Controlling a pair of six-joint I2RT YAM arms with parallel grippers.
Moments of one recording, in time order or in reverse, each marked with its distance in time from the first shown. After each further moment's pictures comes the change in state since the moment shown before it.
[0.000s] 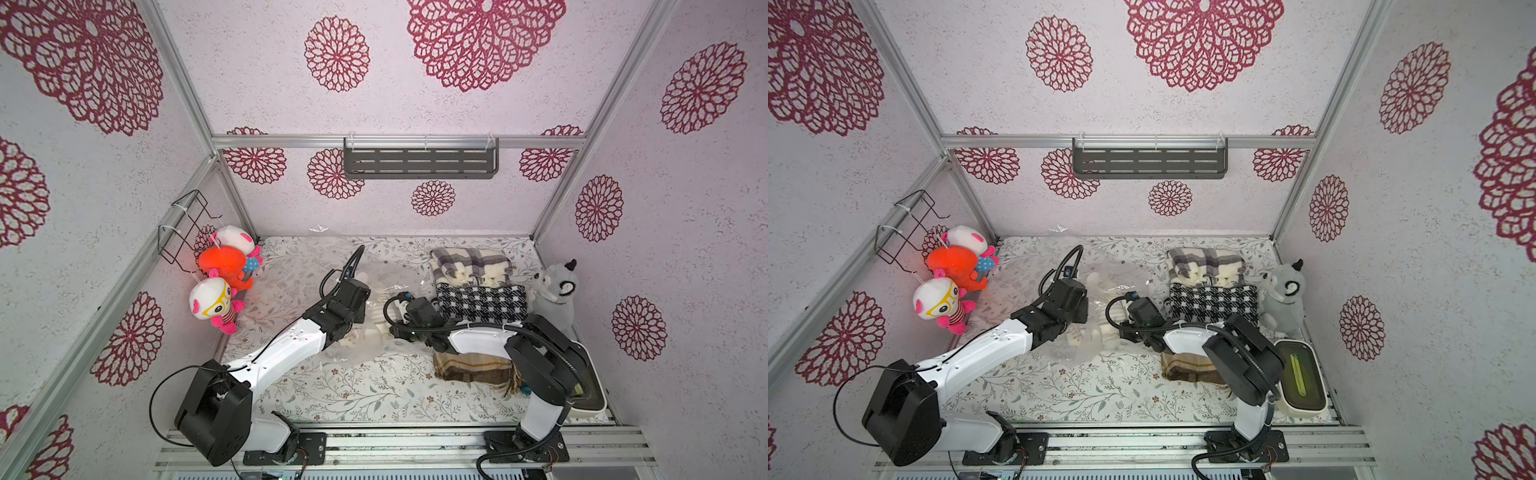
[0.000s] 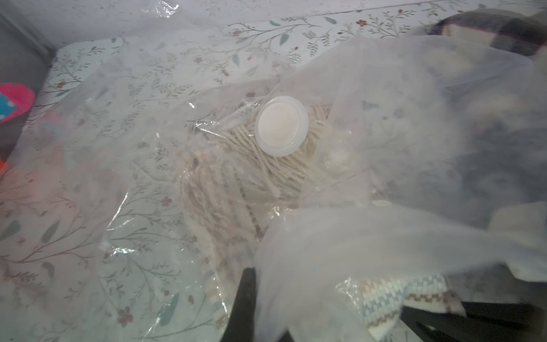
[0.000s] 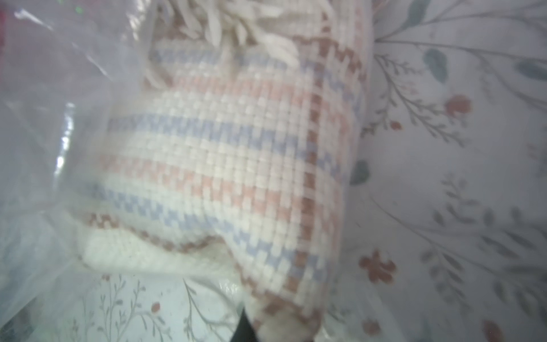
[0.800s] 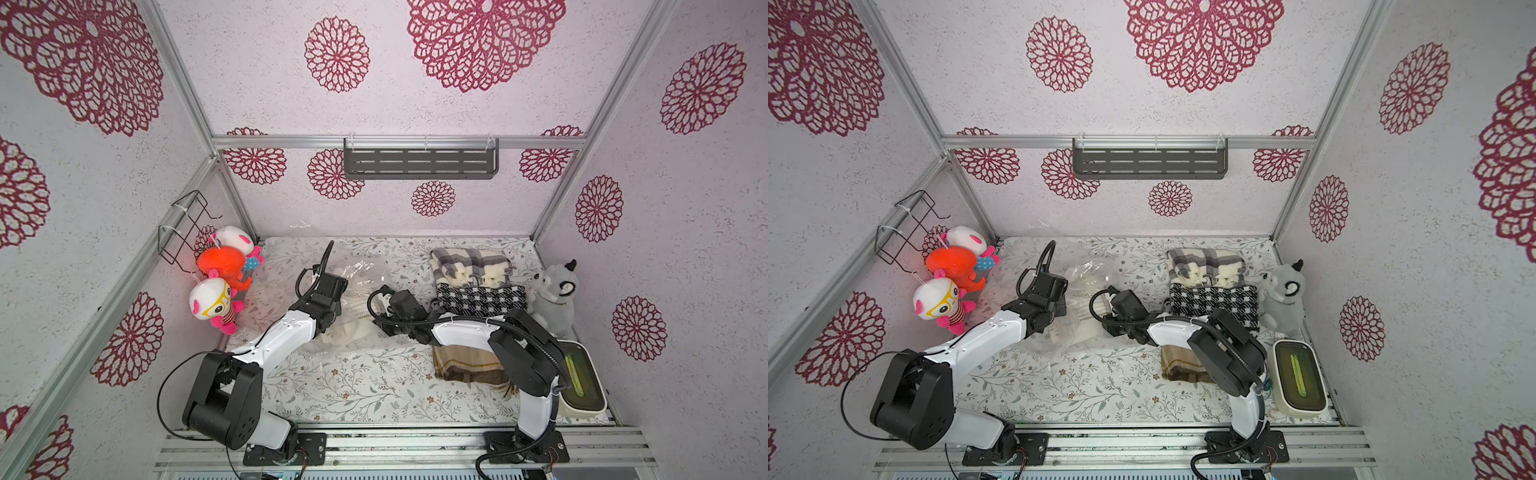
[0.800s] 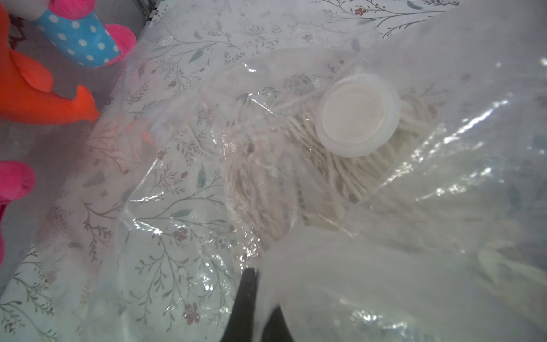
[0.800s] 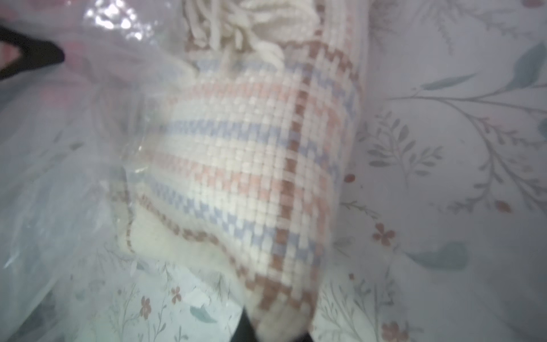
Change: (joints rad) left arm 0.193 0.075 0.000 0.000 -0.061 -0.056; right arm 0.039 0.016 0.118 -0.072 -0.016 -0.012
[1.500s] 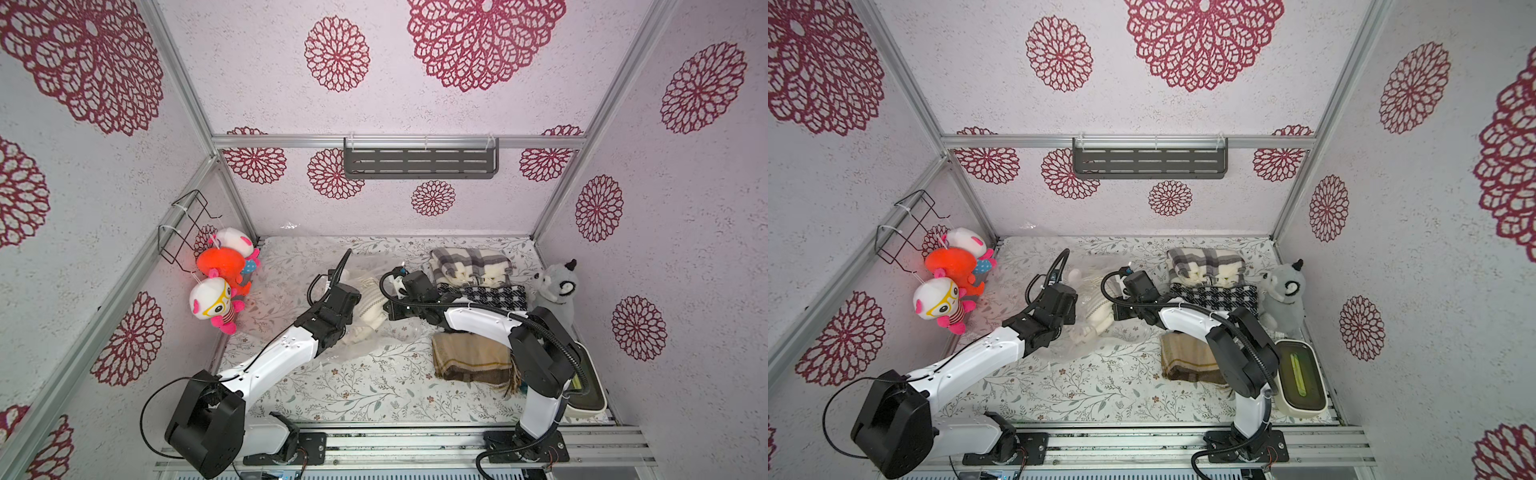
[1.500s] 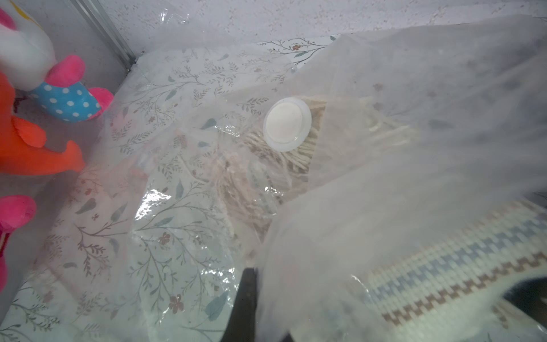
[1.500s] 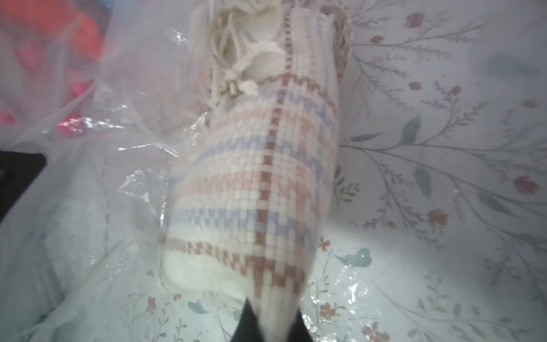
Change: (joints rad) left arm -0.172 -0.123 -0.068 0.018 -0.094 0.038; right arm -0.099 -0.031 0.096 -0.140 -0.049 -0.061
